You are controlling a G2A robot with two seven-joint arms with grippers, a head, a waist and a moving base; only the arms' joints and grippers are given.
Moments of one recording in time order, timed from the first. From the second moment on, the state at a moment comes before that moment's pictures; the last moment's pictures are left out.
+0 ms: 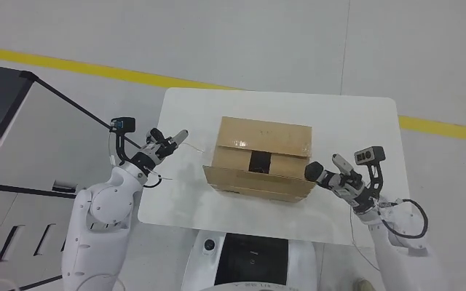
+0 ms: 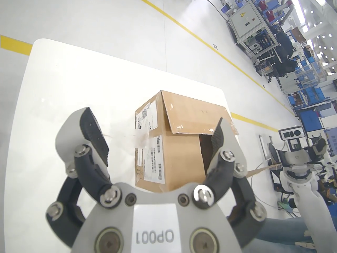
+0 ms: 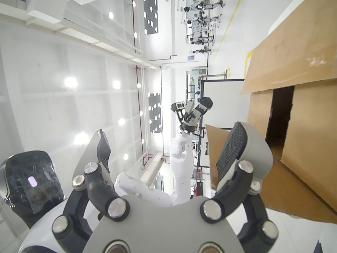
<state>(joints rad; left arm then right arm) 1.71 -1.28 -1.72 -2.04 0.60 -0.12 -0.60 -1.77 -1.17 1.60 -1.83 0.61 -0.23 0.93</state>
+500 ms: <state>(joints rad) 1.71 -1.28 -1.72 -2.03 0.59 -0.14 -0.58 -1.81 -1.16 1.47 -1.89 0.55 -0.22 1.06</state>
